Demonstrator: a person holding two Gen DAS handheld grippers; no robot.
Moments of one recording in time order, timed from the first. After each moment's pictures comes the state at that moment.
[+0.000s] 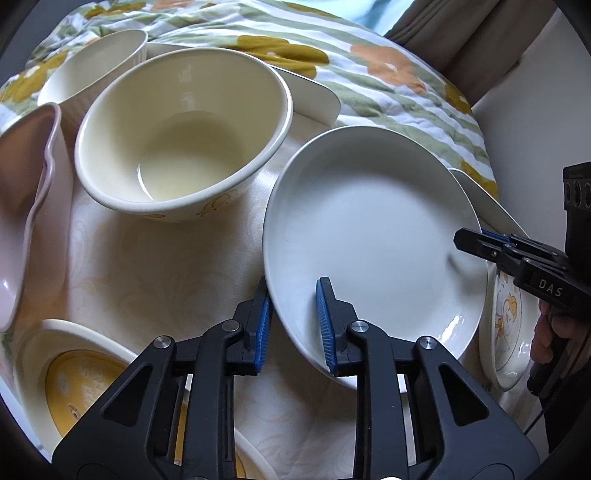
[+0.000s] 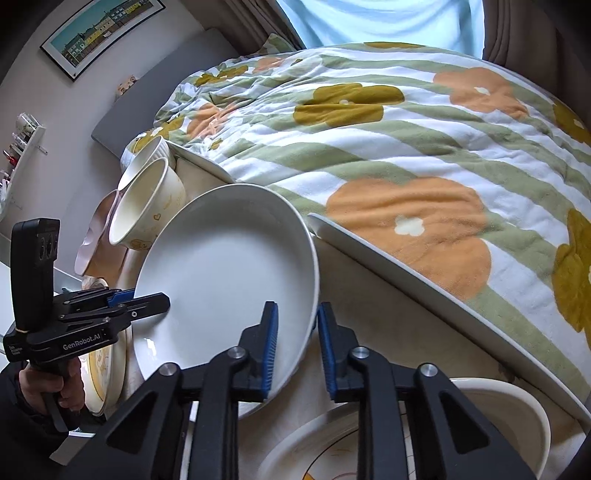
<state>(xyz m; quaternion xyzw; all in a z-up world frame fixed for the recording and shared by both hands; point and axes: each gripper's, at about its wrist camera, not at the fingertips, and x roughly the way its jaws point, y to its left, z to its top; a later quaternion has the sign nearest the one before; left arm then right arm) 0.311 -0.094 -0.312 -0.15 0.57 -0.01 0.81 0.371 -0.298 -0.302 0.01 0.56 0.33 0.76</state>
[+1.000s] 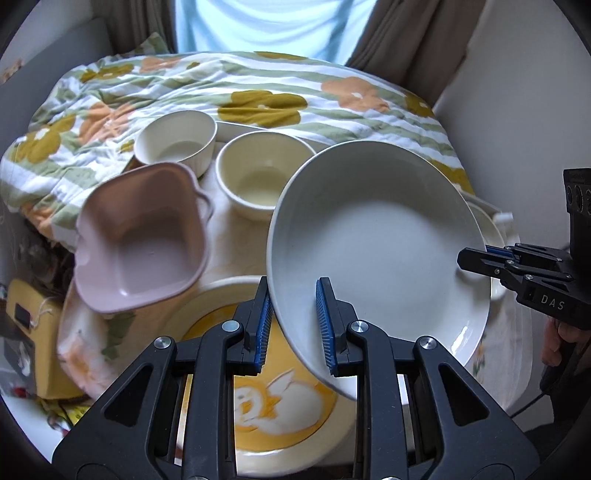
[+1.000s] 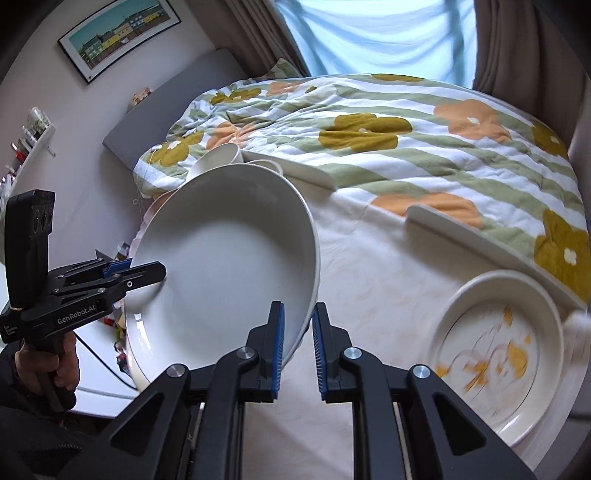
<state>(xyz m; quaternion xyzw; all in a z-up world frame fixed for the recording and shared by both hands) 0.206 -0.017 -0.208 -0.07 0.51 -0.07 0.86 0.235 -0.237 -0.209 0.03 0.52 0.29 0.81</state>
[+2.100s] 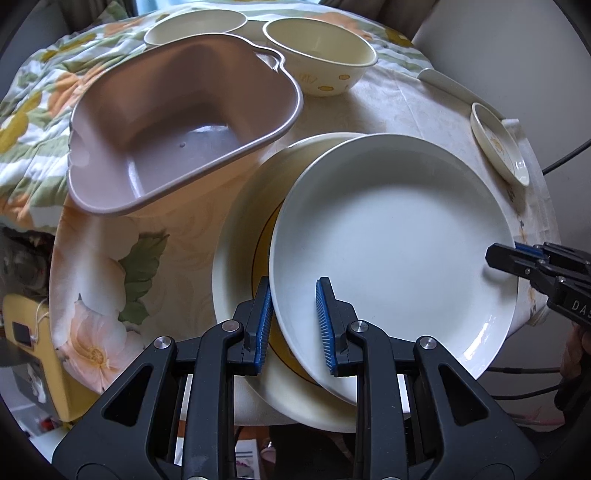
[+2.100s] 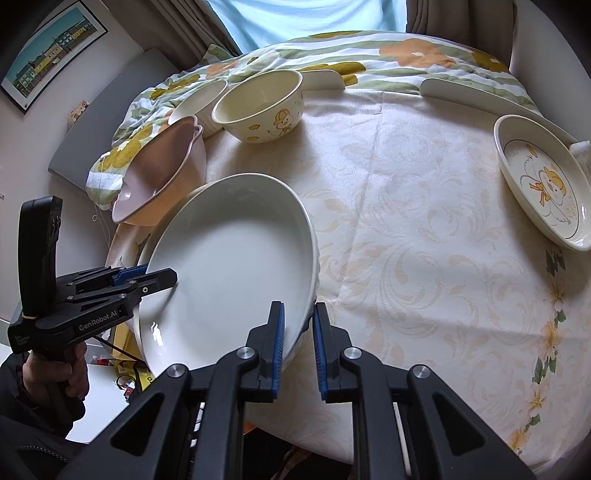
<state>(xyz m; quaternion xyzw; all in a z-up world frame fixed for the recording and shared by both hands) 0.171 0.054 -0.298 -0.02 0.58 -0.14 0.80 0.148 -0.151 -0.263 0.08 0.57 0.16 0.80</state>
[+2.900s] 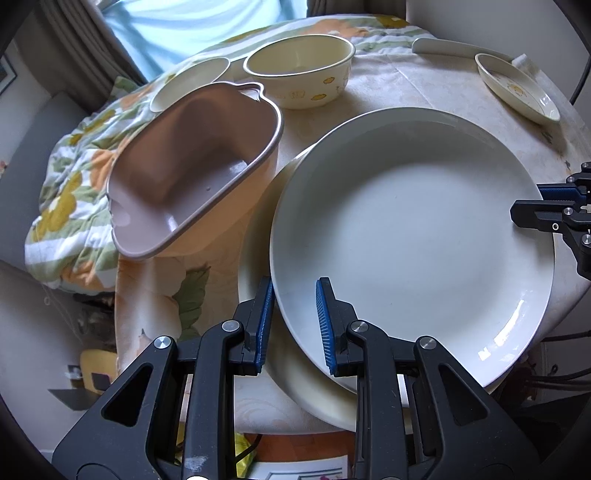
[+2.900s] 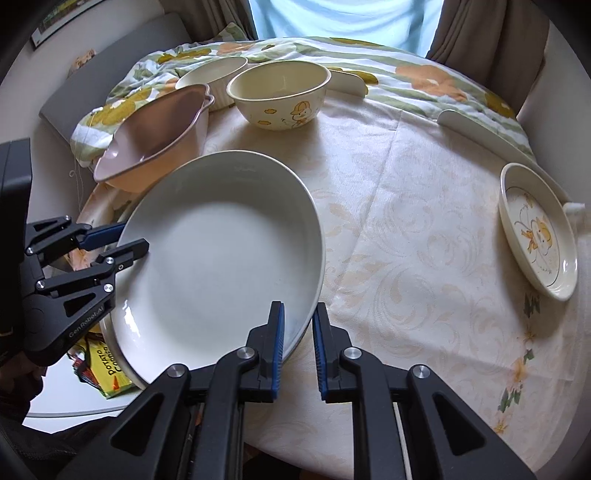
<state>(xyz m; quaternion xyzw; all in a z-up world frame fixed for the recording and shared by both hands) 0.160 0.012 -0.296 0.16 0.52 -0.07 0.83 0.145 -0.119 -0.268 -0.06 0.57 0.14 0.81</state>
